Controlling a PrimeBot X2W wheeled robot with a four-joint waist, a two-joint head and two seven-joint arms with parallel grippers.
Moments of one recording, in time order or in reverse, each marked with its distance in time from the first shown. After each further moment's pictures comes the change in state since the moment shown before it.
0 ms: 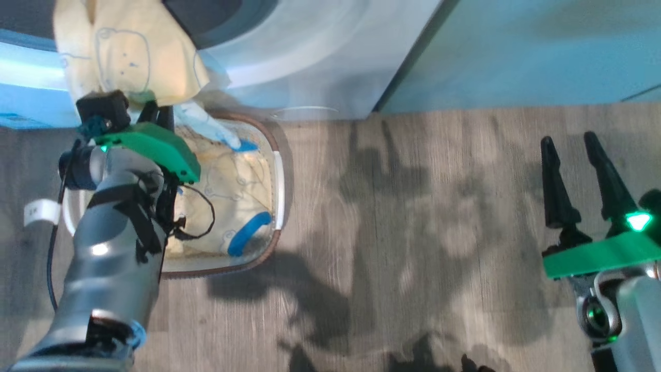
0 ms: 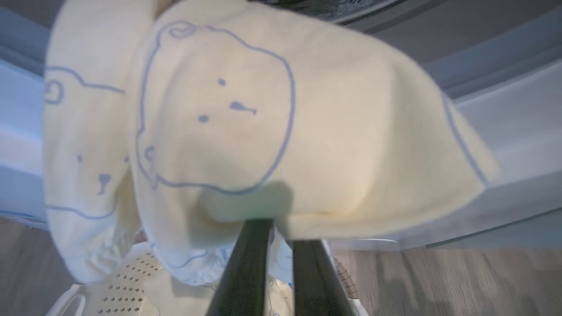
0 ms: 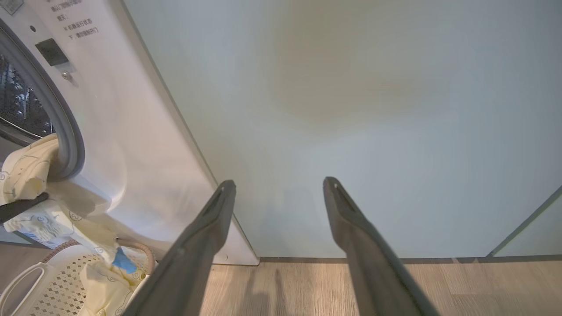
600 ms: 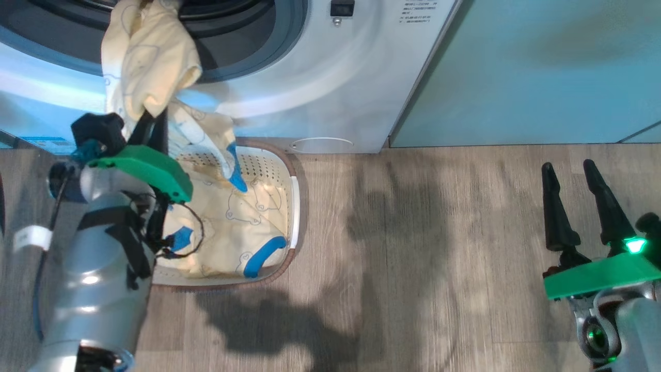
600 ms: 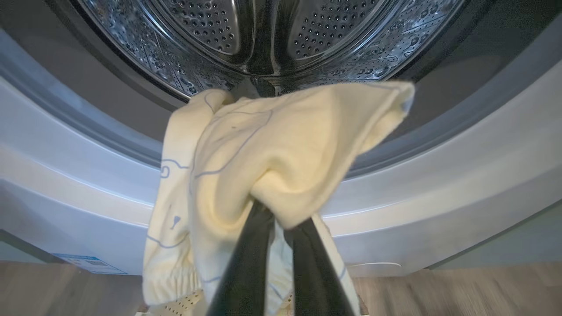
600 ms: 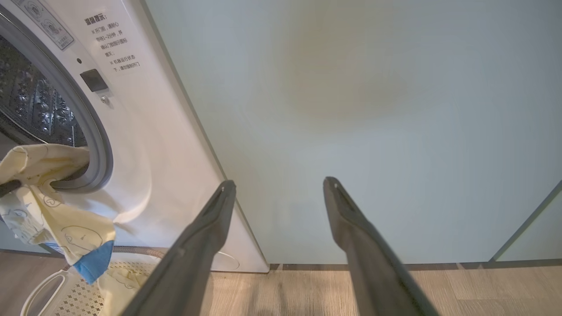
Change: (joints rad) left arm 0.138 0.027 -0.003 -0.183 0.026 -0.012 0.000; right arm 0.070 -0.003 -0.012 0.011 0.009 0.000 0.000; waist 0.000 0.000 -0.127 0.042
